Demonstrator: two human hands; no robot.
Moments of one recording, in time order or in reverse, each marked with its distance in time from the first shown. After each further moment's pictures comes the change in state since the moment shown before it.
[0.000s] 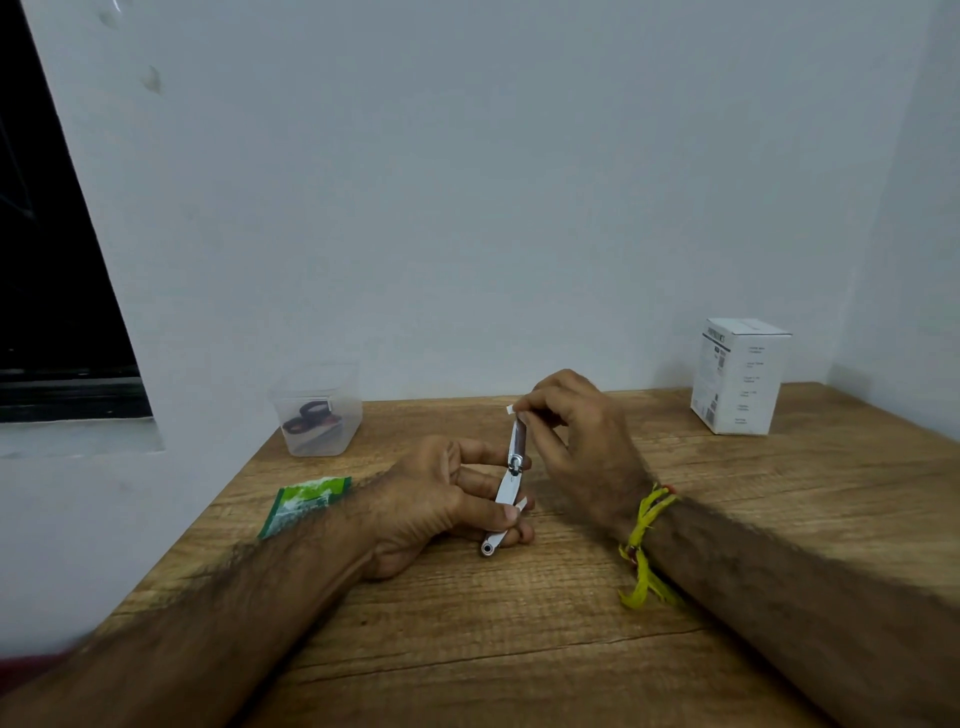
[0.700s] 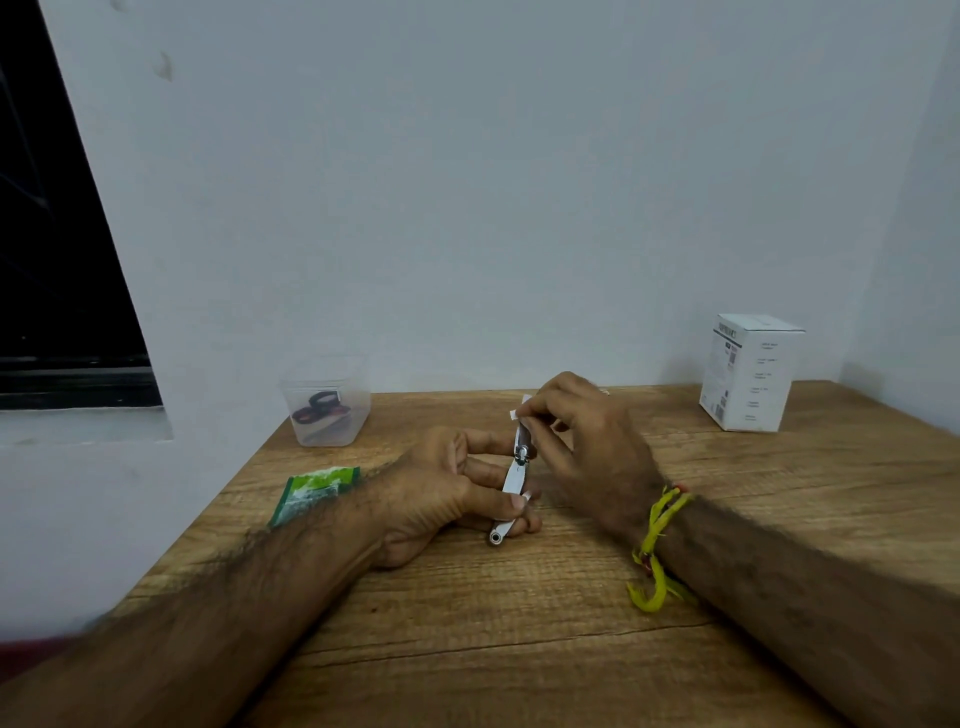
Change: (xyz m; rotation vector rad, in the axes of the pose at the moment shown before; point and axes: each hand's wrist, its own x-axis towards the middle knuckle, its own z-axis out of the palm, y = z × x) left_hand 0.000 0.000 -0.001 -0.026 0.013 0.007; right_hand -0.004 -0.004 -0.002 -0.061 -0.085 -0.047
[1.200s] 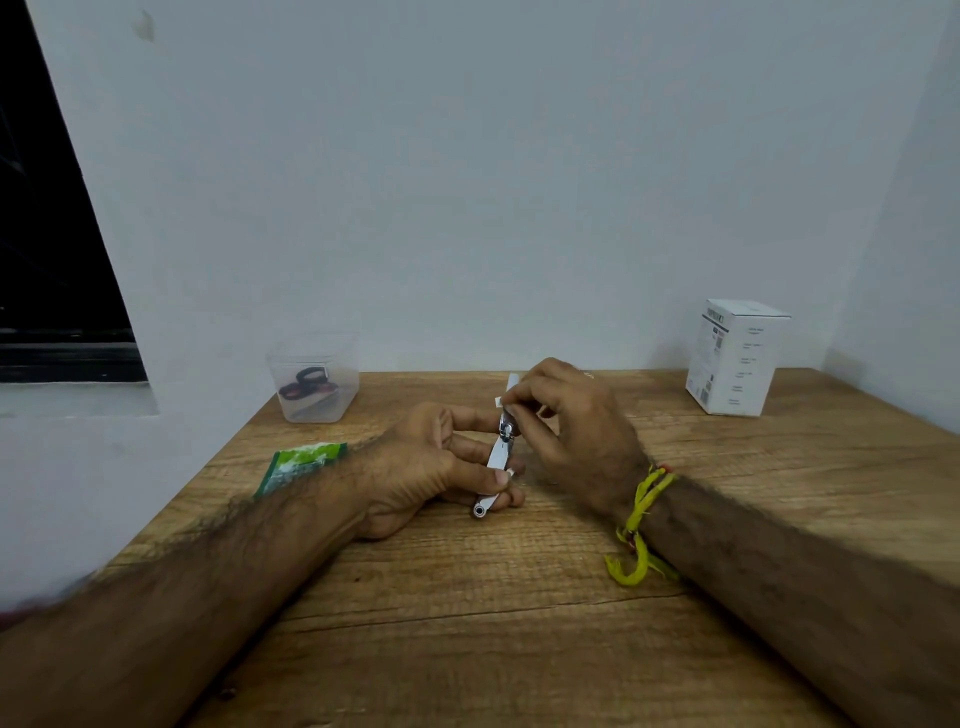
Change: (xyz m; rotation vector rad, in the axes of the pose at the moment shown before) left_hand 0.002 -0.002 0.000 -0.017 -0.001 0.004; right_hand -0.002 -0.001 -0.003 -0.001 -0.024 -0.041
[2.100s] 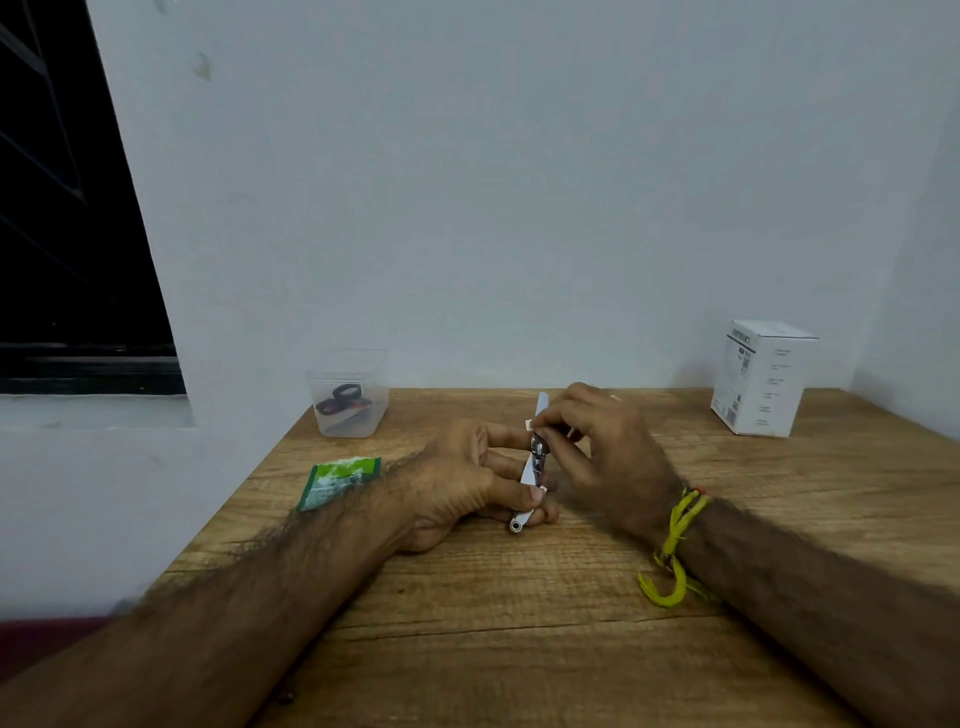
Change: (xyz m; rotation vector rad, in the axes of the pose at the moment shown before) left_hand 0.001 -0.002 -0.001 0.000 -0.006 0.007; right_hand -0.001 -0.005 -0.003 -0.011 -0.044 -0.046
